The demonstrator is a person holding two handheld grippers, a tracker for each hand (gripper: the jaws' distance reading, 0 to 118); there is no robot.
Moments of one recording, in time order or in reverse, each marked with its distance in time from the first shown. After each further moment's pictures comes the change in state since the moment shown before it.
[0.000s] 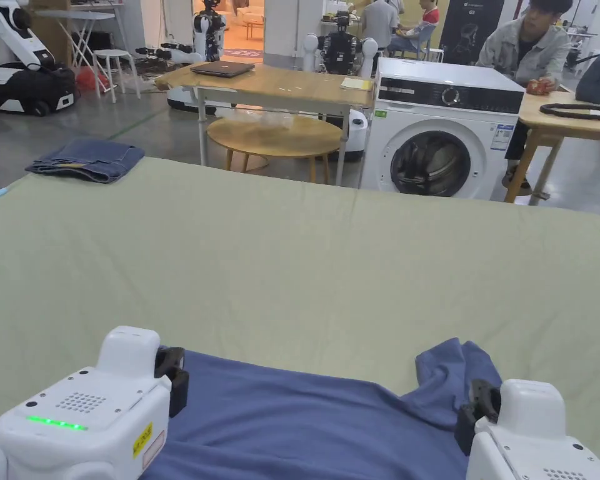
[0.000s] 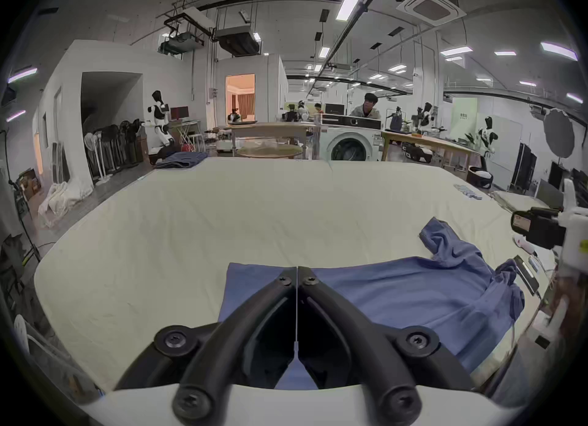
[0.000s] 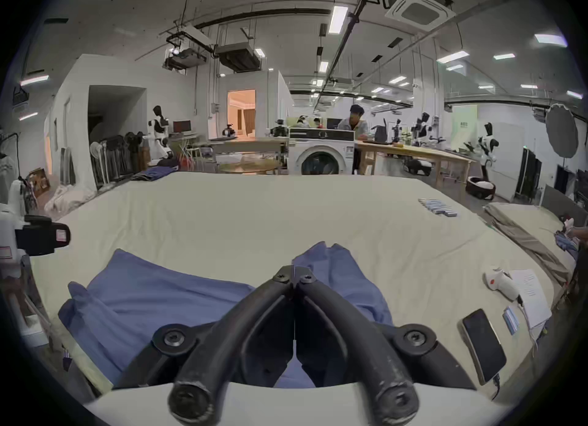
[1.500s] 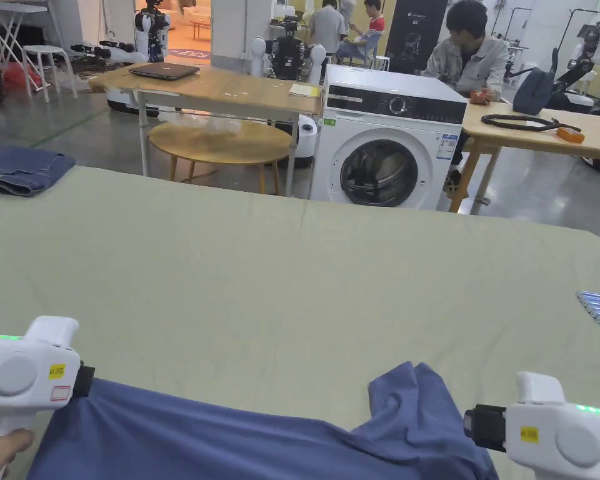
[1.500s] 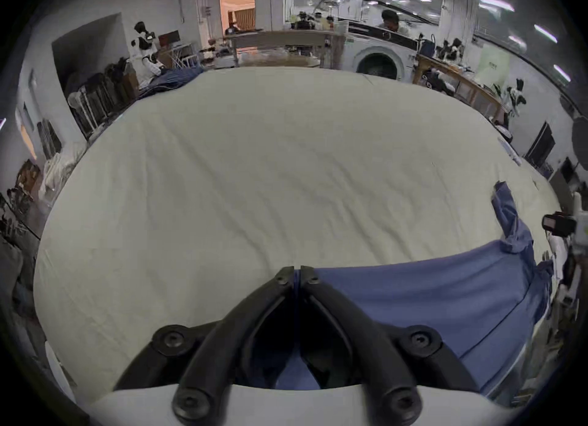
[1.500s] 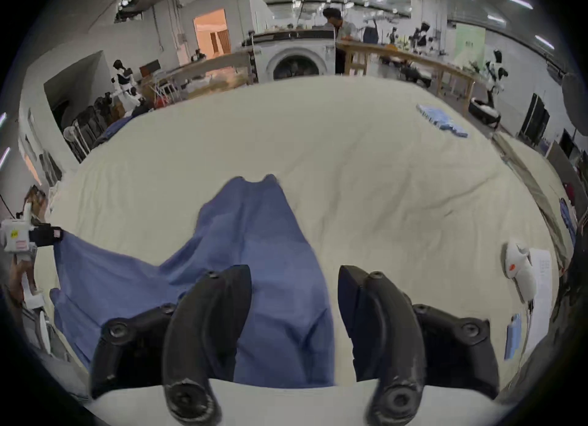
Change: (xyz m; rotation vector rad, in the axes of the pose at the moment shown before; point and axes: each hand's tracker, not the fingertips) left arm -0.073 0.049 -0.149 -0.471 0.031 0.015; right arm 0.154 0.022 -0.169 -0.556 -0.022 -0.105
